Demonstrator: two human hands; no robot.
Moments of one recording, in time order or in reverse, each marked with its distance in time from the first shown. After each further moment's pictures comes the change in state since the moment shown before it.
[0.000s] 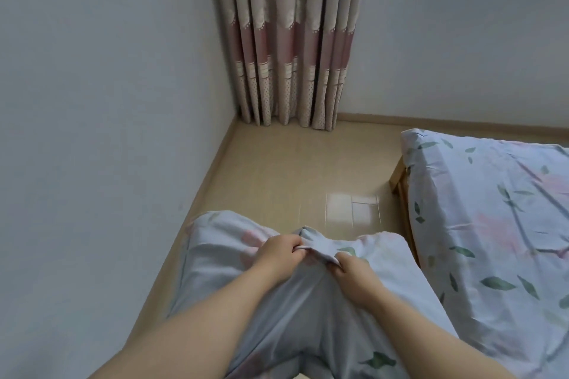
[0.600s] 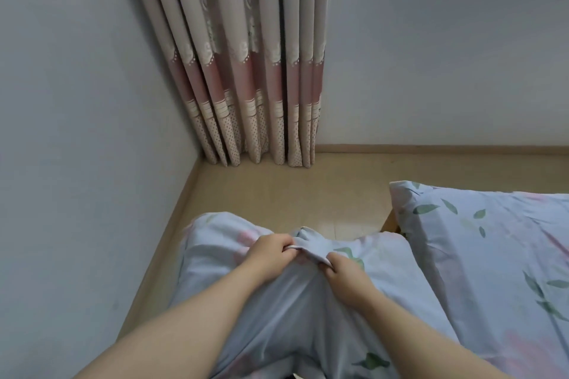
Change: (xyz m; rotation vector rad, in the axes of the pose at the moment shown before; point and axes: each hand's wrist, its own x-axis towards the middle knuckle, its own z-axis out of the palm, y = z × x) left_hand 0.386 0.131 -0.096 0.039 -0.070 0.061; right_hand 0.338 0.034 -0.219 0.034 0.049 0.016
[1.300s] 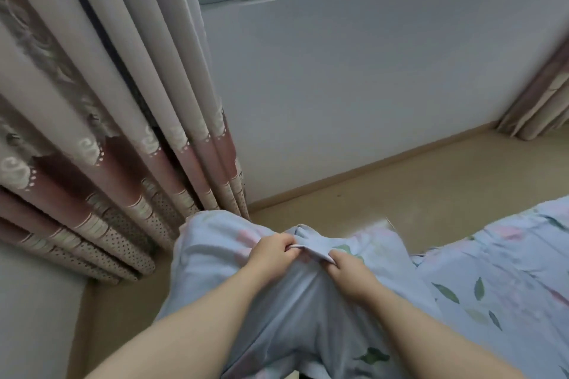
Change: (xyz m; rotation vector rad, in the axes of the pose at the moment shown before) left_hand 0.484 0.156 -0.107 0.136 -0.225 0.282; right_hand 0.378 0.061 -0.244 0.190 0.161 0.296
